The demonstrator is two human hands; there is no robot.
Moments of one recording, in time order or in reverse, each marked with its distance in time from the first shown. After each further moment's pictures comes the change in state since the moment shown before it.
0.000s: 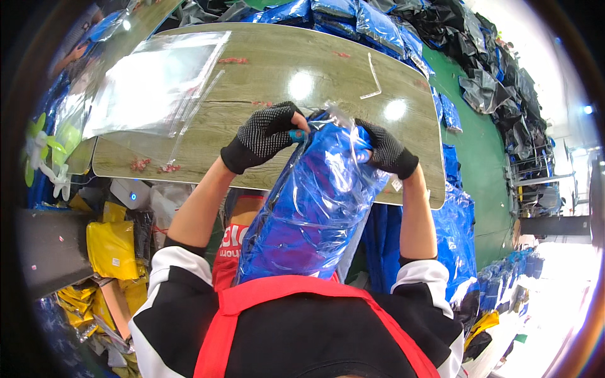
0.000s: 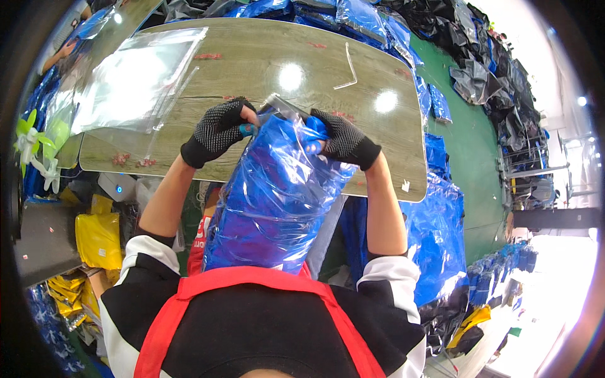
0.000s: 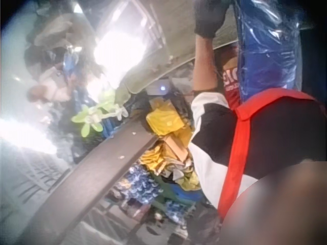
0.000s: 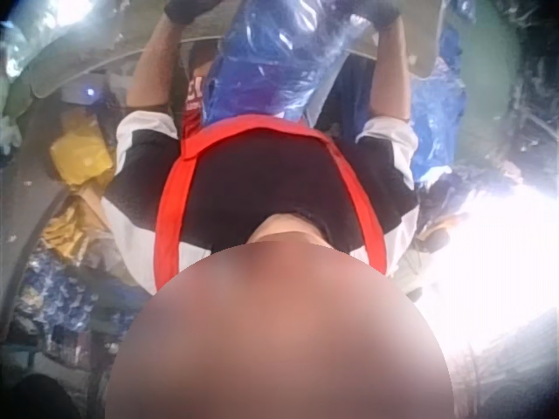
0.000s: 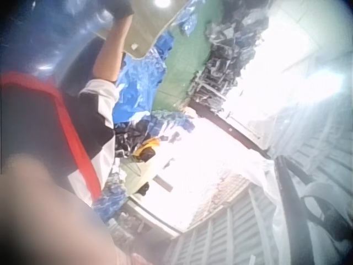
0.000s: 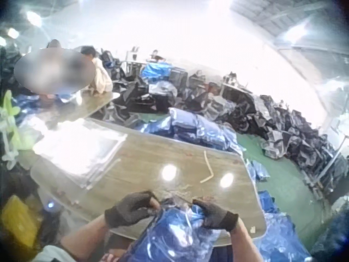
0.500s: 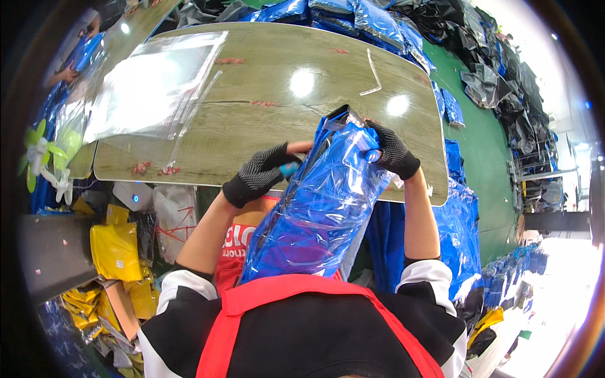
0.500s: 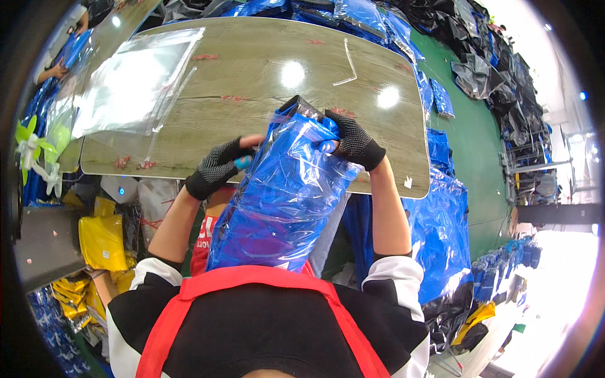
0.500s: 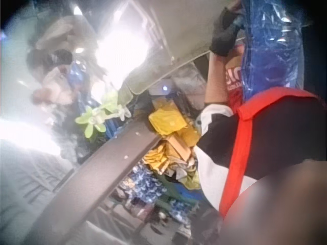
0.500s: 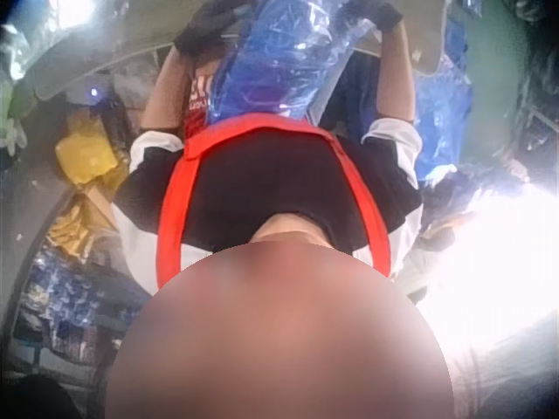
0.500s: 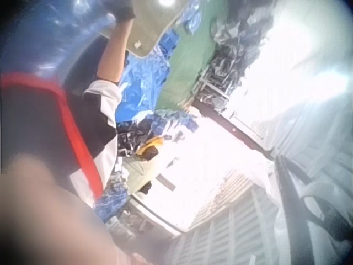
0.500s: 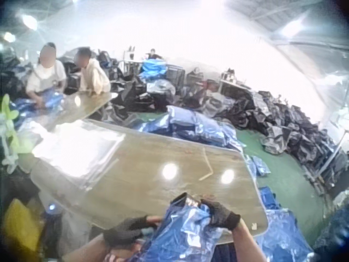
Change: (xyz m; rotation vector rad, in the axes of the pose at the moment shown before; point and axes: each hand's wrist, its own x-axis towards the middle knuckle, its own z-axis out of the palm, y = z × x) left_hand -0.038 -0.006 0.034 -0.276 0.049 -0.256; right_hand -0.013 0.031 0.000 0.126 0.138 0.007
